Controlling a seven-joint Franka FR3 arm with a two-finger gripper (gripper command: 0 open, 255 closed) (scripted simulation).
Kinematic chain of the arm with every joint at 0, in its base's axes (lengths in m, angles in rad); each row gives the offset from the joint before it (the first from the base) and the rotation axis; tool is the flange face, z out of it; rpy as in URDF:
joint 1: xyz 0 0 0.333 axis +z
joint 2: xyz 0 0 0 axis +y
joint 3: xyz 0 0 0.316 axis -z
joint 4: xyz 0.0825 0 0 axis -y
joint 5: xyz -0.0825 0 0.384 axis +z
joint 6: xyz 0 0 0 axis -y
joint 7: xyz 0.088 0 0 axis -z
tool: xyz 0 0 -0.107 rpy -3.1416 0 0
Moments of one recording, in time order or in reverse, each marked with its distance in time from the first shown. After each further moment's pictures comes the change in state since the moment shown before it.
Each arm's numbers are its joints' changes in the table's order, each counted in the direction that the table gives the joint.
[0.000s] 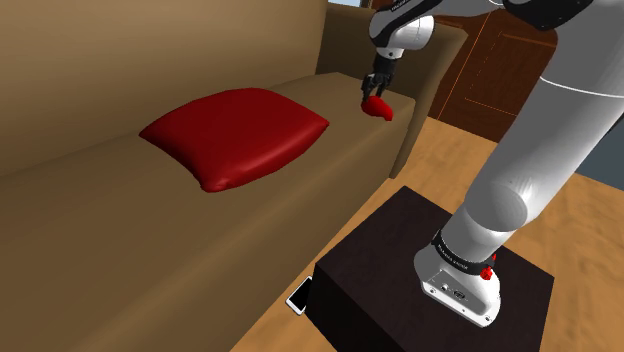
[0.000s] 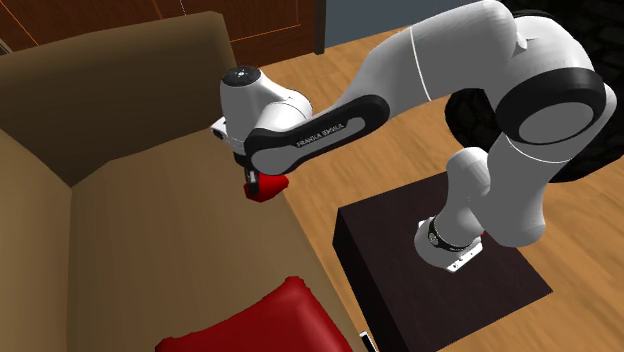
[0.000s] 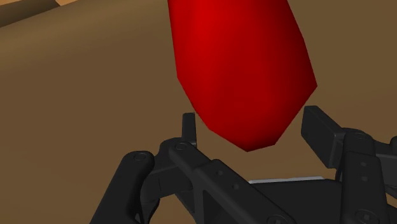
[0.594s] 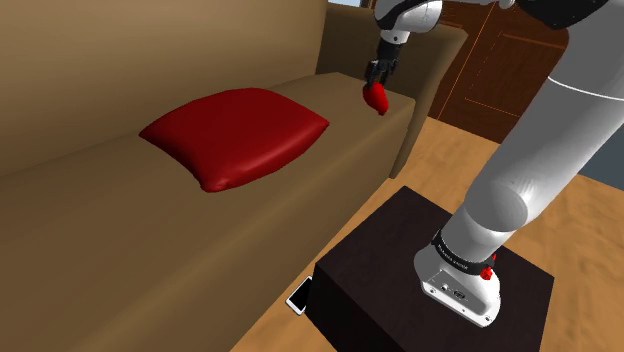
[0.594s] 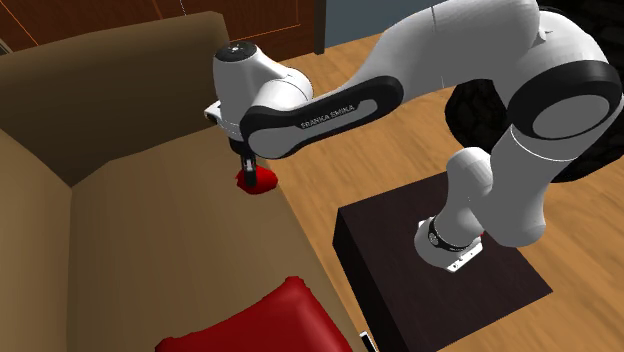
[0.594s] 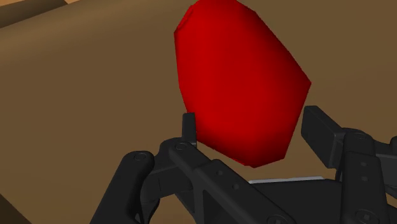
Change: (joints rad) arm 0.004 -0.048 0.002 0.065 -0.030 -0.109 0.023
